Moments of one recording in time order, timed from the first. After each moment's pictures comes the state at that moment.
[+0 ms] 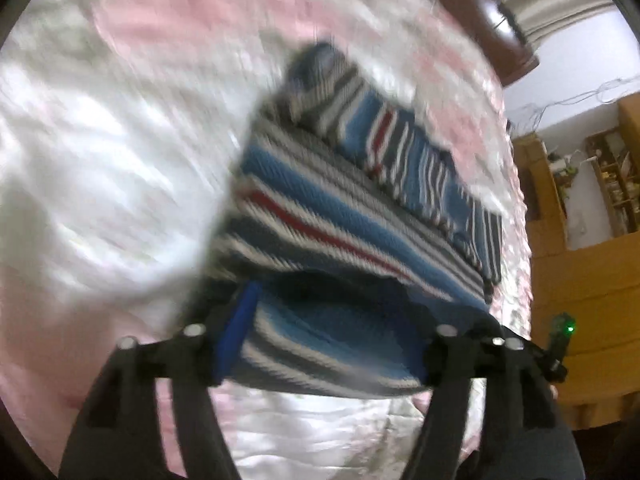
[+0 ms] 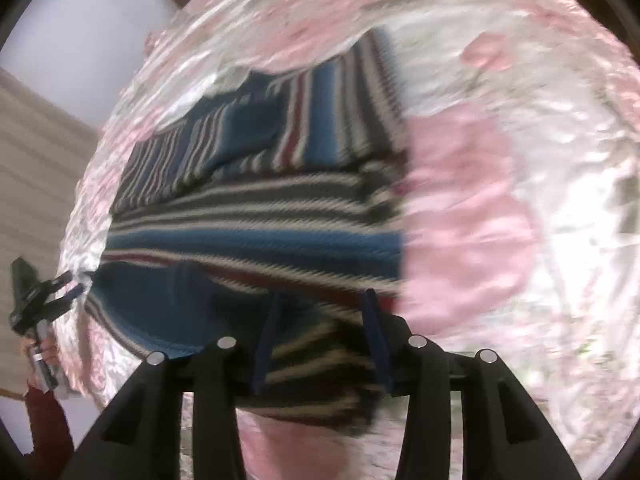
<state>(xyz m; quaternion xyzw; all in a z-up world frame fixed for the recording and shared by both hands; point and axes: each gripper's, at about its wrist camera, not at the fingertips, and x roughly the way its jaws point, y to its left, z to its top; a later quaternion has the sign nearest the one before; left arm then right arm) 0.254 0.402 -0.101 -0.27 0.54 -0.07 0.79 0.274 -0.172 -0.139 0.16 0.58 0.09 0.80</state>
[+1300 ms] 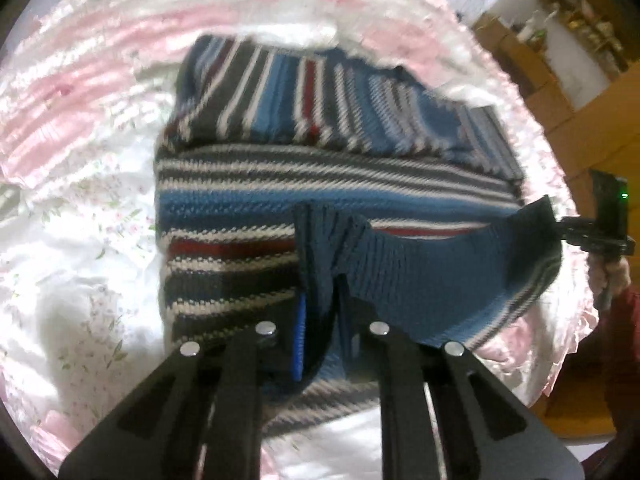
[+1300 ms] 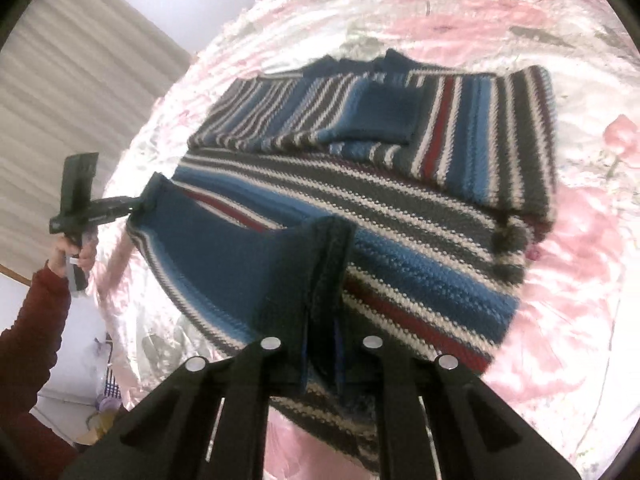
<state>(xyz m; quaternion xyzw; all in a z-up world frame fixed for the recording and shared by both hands) 0.287 0.324 -0.114 -0.07 0.57 -0.20 0.79 0.289 -0.109 -0.130 0.08 0.57 0.28 0.77</state>
